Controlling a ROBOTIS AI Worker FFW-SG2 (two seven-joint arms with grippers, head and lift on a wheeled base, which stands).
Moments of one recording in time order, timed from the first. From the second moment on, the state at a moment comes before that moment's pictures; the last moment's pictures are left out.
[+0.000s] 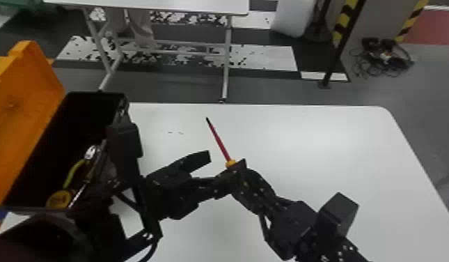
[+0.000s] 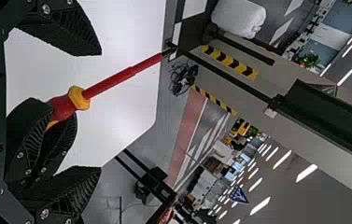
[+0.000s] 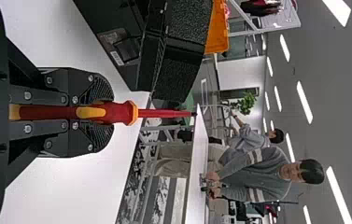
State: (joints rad) left arm 0.41 0.13 -0.09 -2.36 0.56 0.90 -0.32; right arm 0.67 -0.03 0.17 -2.14 0.10 0.10 0.51
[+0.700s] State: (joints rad) left arm 0.40 0.11 -0.13 -2.34 0.55 0.90 -0.31; right arm 0.65 -0.03 0.20 -2.14 0.10 0.11 0.51
